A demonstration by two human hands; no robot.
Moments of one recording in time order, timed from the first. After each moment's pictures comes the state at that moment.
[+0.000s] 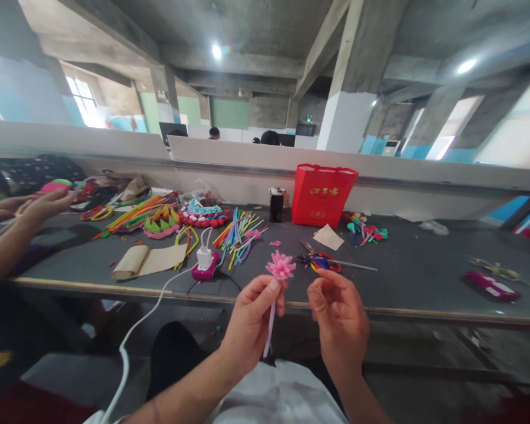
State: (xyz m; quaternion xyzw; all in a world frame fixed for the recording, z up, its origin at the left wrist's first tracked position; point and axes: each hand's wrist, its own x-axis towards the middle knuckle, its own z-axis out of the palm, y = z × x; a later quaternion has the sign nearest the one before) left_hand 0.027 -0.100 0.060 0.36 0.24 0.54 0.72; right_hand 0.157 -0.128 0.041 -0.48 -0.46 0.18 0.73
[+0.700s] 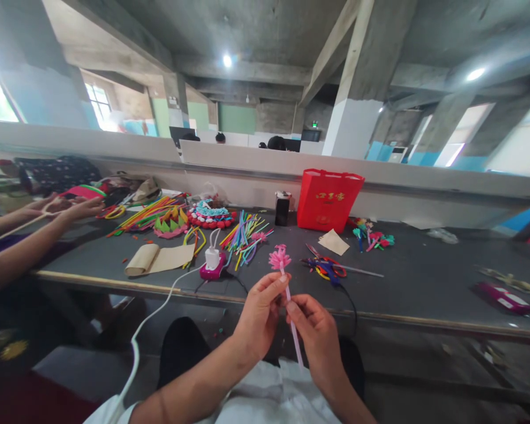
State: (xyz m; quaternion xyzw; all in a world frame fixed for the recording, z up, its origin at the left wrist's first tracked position) left_hand 0.031 -0.088 0.053 0.28 0.27 0.54 0.75; right_hand 0.135 -0.127 0.014 -0.51 -0.50 0.37 0.60
